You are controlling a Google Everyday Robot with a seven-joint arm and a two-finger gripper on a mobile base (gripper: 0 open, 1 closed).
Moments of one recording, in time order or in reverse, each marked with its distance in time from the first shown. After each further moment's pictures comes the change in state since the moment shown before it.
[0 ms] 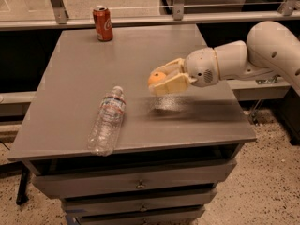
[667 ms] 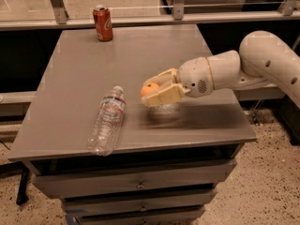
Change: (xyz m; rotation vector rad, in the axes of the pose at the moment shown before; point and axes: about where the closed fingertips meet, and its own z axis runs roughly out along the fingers) arm 0.008 0.032 0.017 -0.049 -0.002 0.026
